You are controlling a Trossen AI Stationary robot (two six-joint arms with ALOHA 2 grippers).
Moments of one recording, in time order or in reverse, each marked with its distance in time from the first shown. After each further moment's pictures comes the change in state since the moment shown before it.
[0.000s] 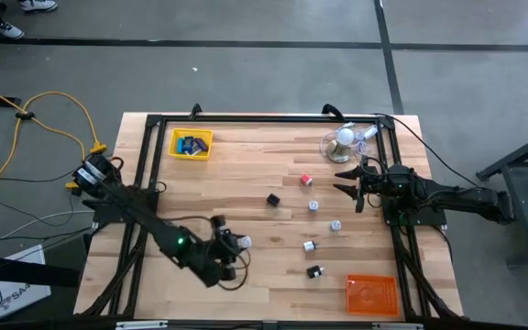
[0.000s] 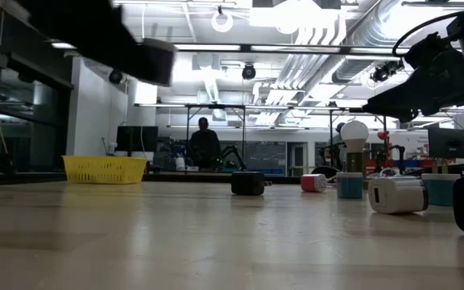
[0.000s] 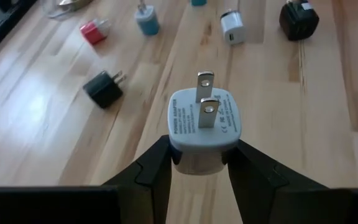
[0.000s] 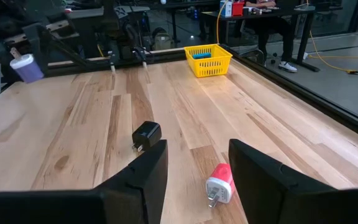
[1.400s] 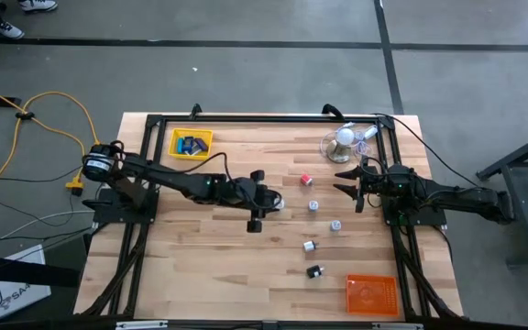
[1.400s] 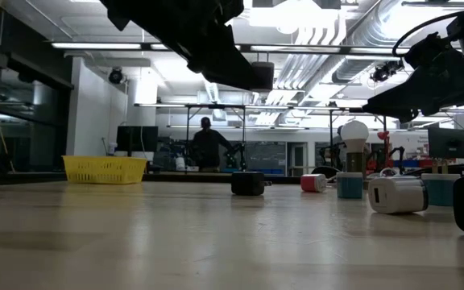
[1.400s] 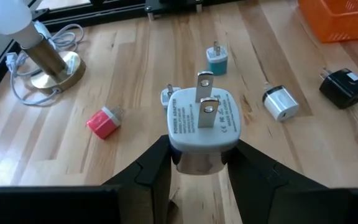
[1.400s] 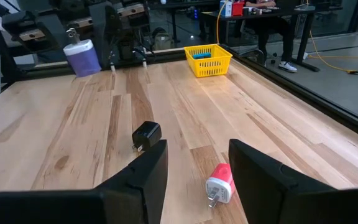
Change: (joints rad) left arm 0.539 -0.001 0.000 0.396 0.612 0.630; right arm 0.000 0.000 0.000 0.000 0.000 0.000
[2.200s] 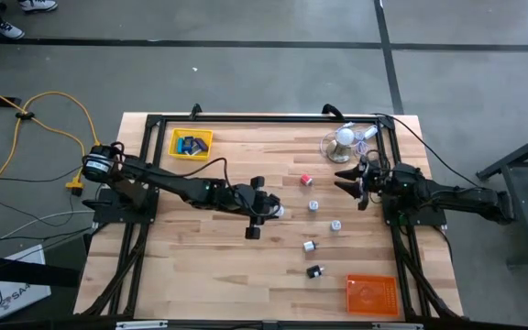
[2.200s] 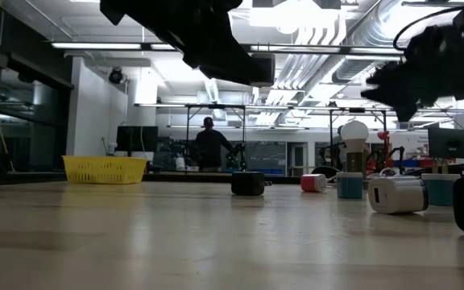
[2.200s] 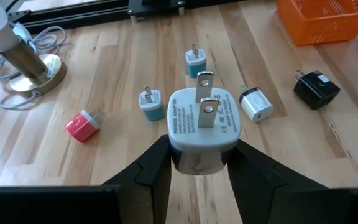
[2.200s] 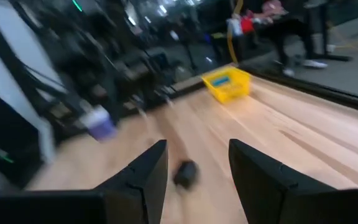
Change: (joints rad) left arm -0.047 0.000 0.001 0.000 -0.004 -0.029; right arm 0.000 0.000 0.000 0.131 -0.044 0.257
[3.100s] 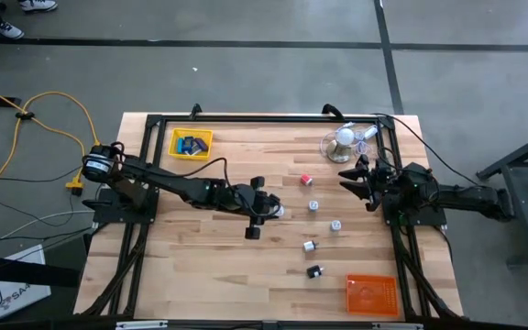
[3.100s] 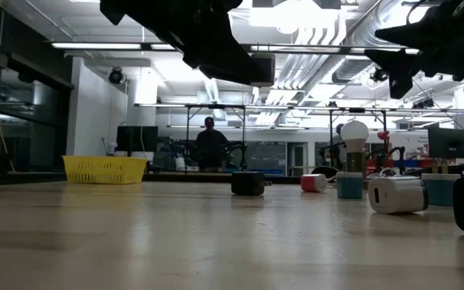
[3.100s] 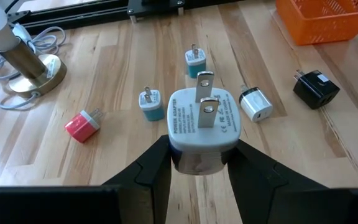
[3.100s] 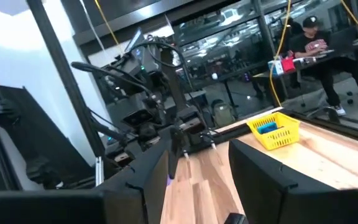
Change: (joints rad) left arm 0.001 0.000 0.000 0.000 0.001 0.002; right arm 0.033 0.005 0.000 0.243 -0.086 0.058
